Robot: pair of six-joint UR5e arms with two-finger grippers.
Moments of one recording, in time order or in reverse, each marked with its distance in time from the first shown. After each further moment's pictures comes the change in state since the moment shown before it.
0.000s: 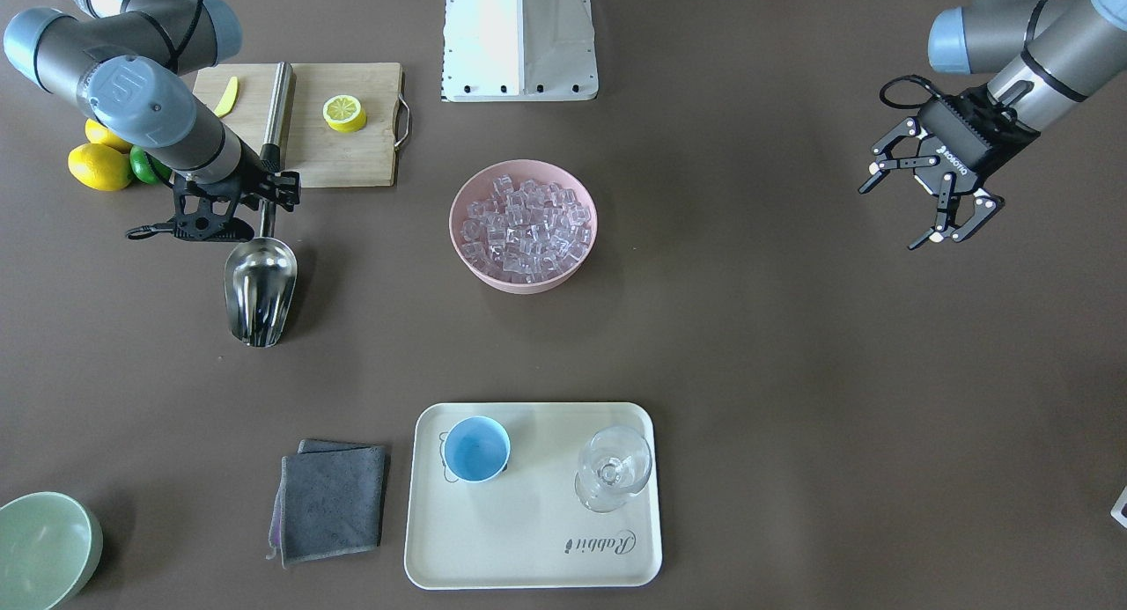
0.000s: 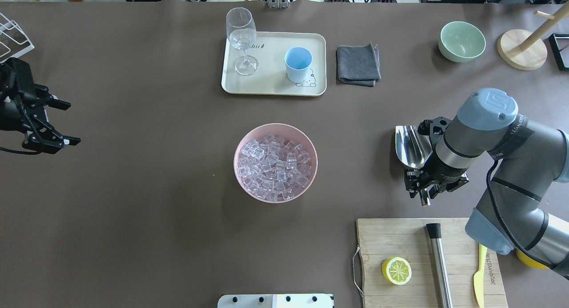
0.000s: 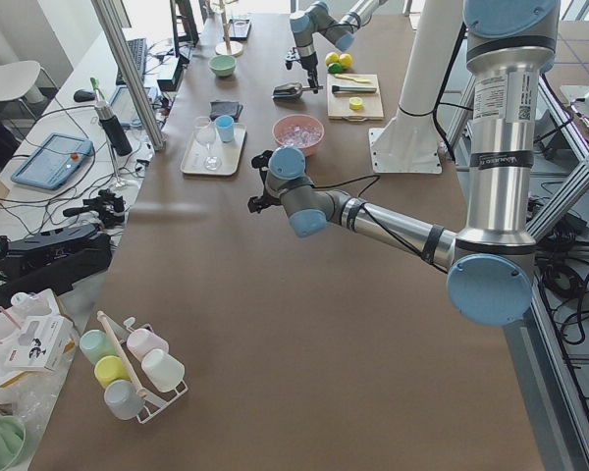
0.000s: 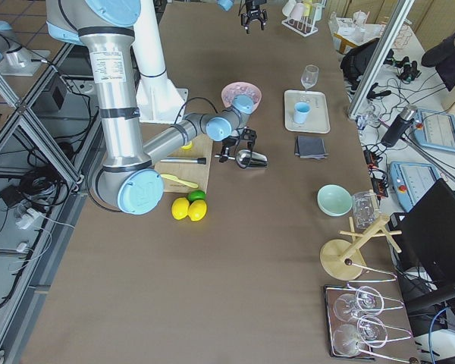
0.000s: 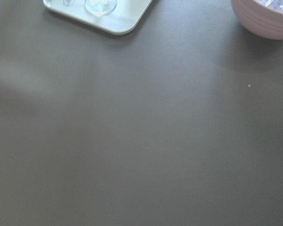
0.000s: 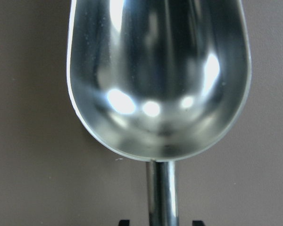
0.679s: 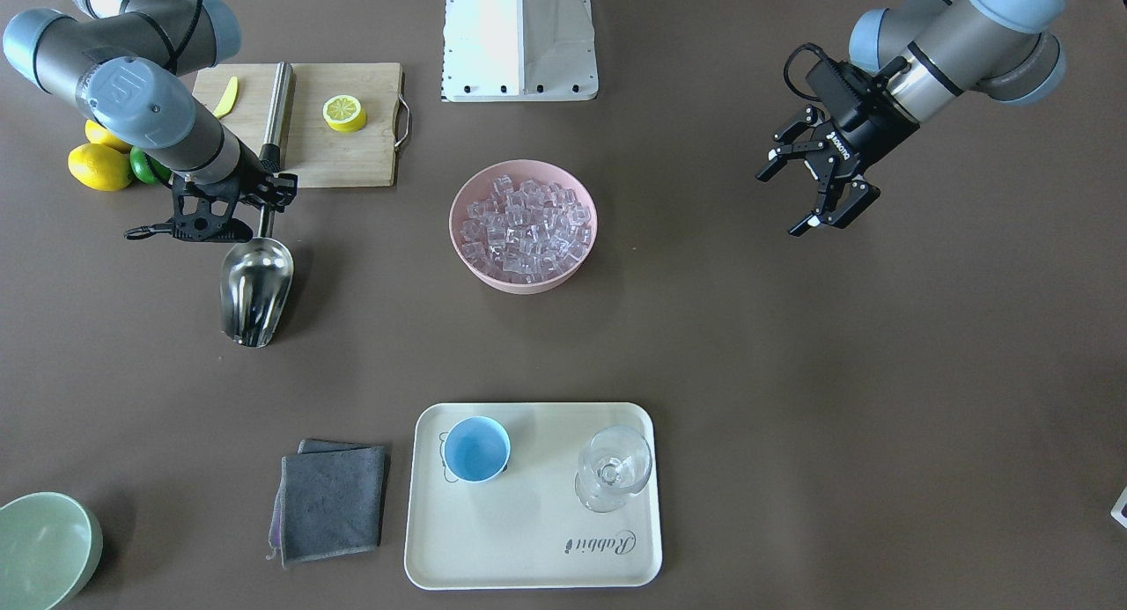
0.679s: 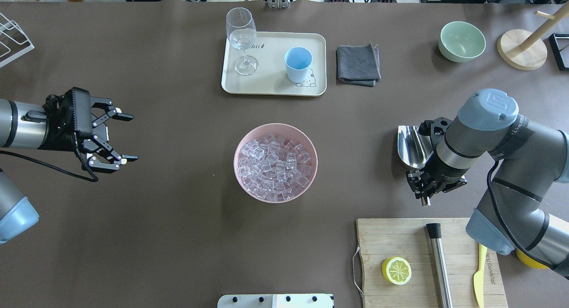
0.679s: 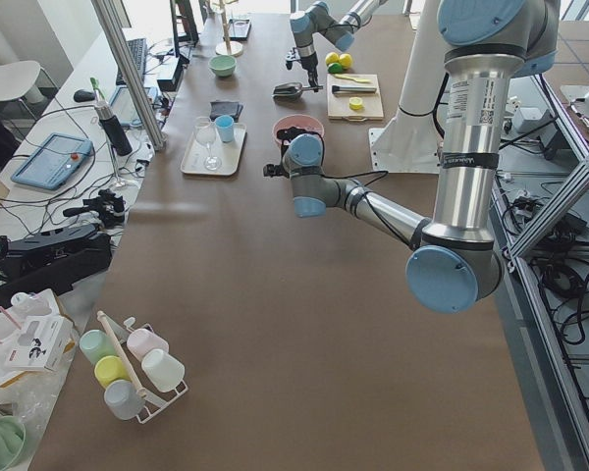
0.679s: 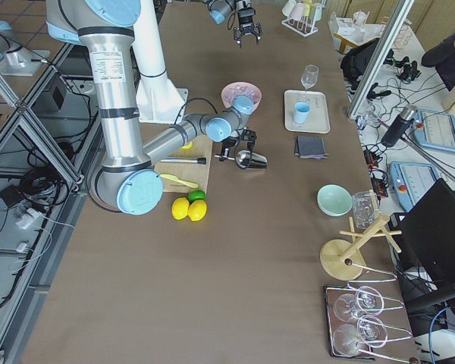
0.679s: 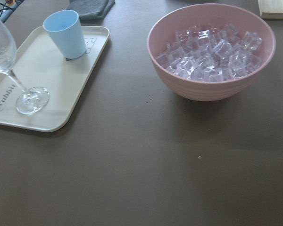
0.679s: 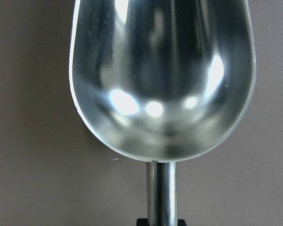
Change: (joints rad) left arm 0.218 -0.082 0.005 -0.232 0.166 0.009; right arm 0.000 -0.004 -0.001 0.000 -0.001 -0.002
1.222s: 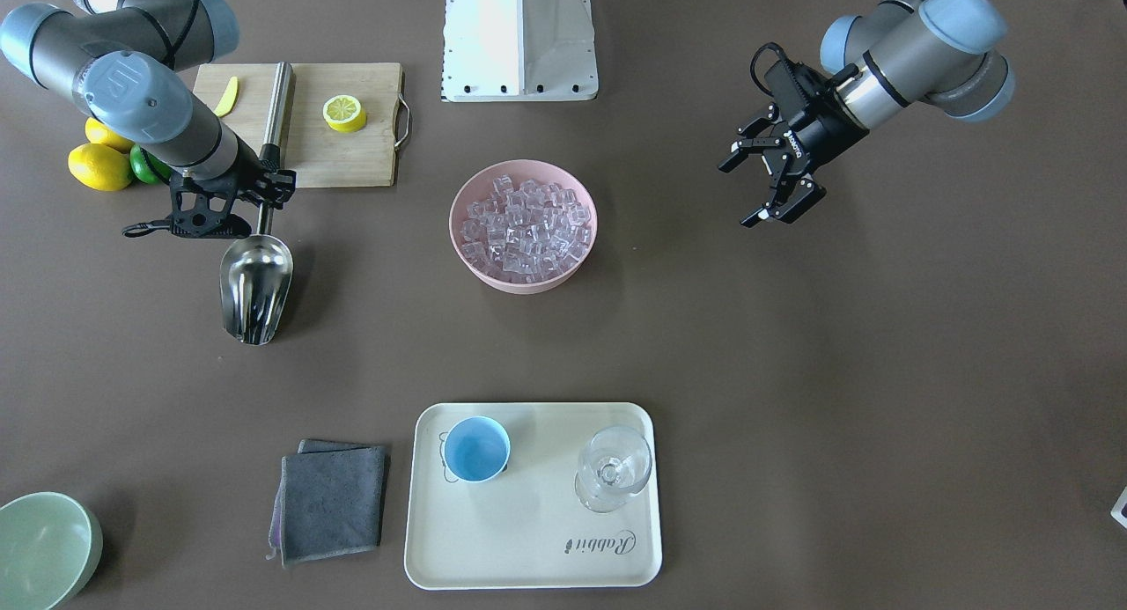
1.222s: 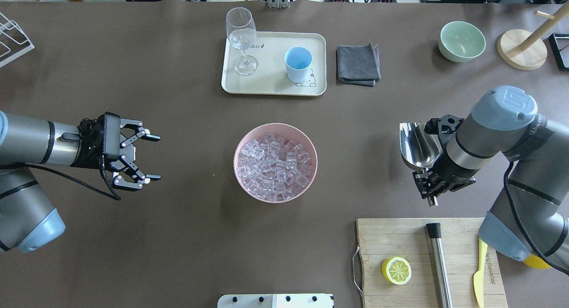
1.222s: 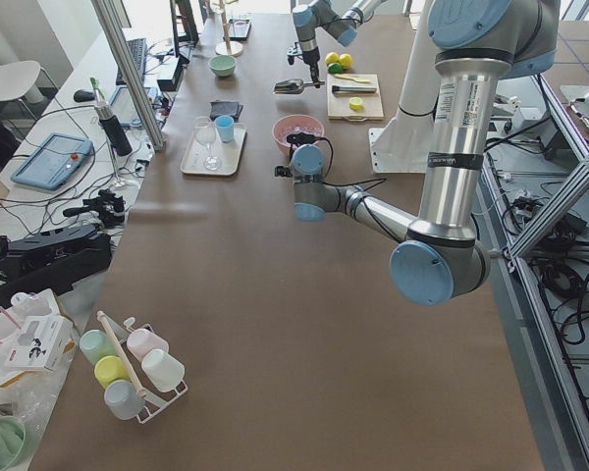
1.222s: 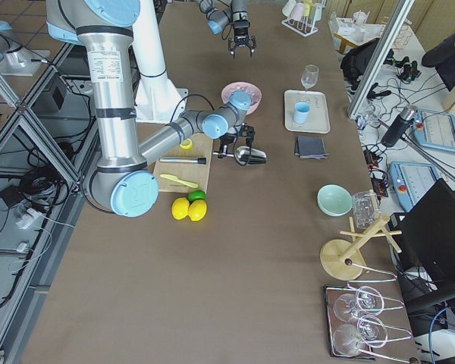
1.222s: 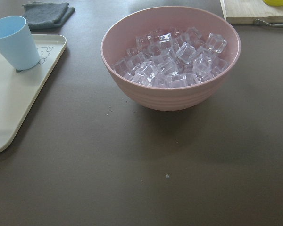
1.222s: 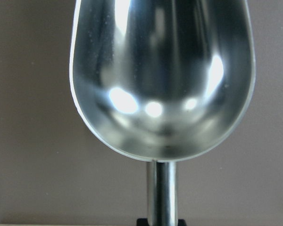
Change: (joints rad) left arm 0.094 -0.053 0.109 -0.131 -0.003 -0.006; right arm 0.010 -0.034 0.073 -0.019 -0.002 -0.051
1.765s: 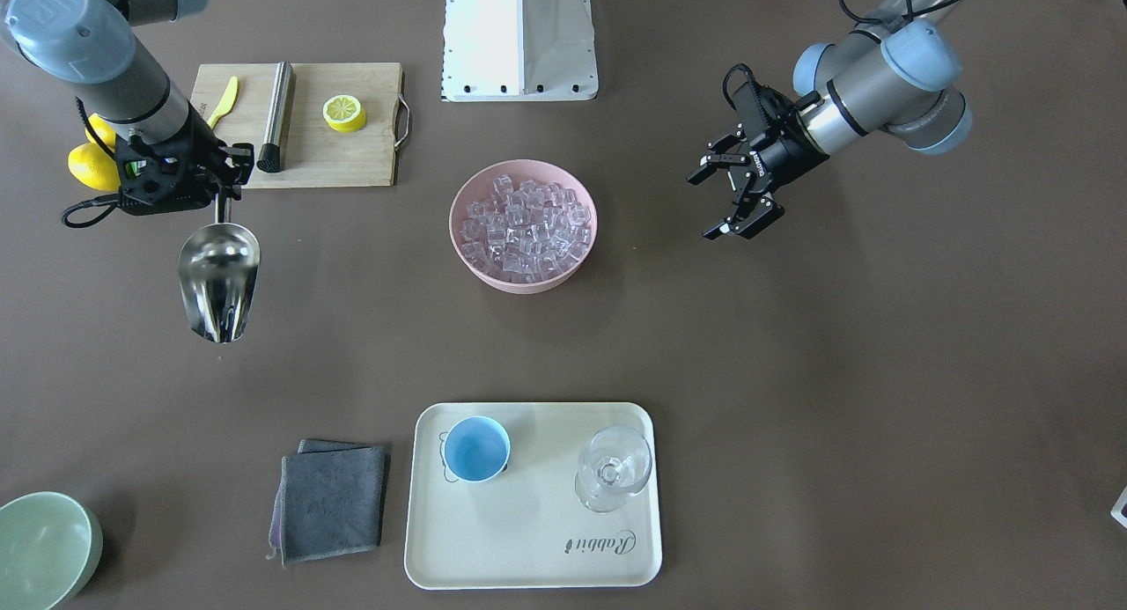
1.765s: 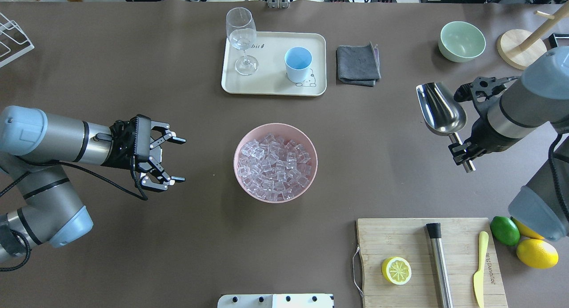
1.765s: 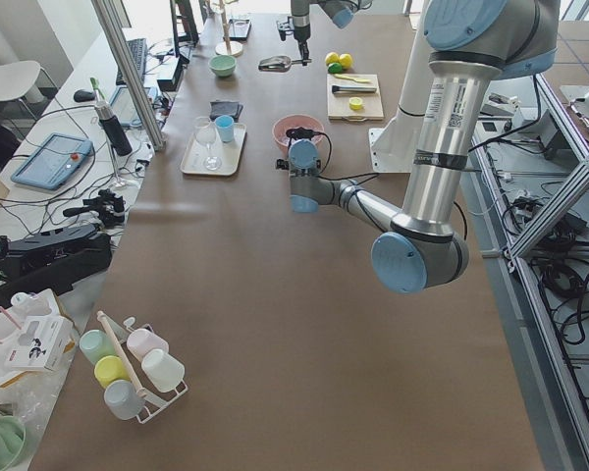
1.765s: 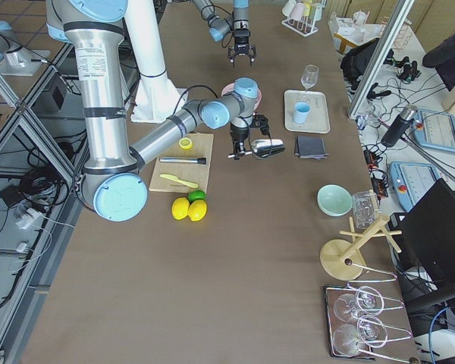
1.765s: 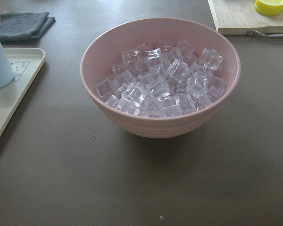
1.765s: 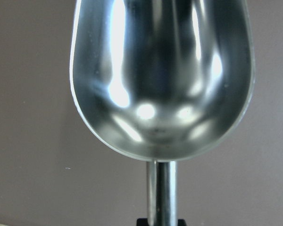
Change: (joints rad) left arm 0.042 -0.109 0.077 0.003 -0.007 0.005; right arm 0.159 -0.020 0.119 -0.143 -0.111 -0.390
